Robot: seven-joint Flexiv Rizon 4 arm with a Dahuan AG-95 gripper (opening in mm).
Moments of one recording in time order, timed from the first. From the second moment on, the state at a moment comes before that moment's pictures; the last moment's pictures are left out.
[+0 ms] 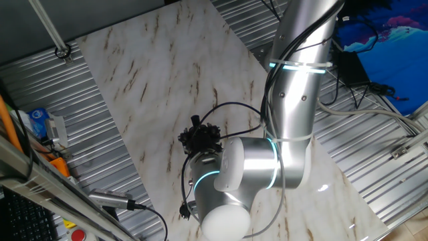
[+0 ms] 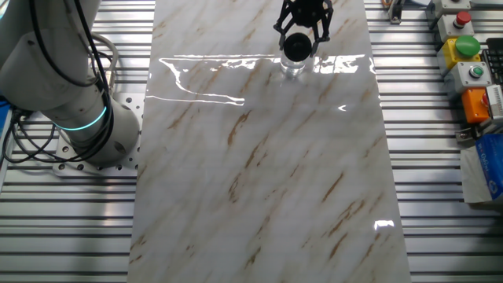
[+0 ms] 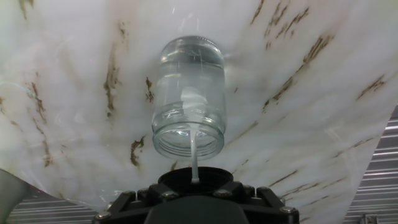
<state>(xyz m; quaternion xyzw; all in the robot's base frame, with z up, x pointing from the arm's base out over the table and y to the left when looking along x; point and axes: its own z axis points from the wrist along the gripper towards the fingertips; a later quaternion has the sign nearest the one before) 0.469 0.162 0.116 0.56 -0.70 0.26 0.37</state>
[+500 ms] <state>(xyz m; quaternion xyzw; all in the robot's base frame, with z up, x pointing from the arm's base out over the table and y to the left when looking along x) 0.471 0.163 0.114 0.55 -0.70 0.26 0.37</state>
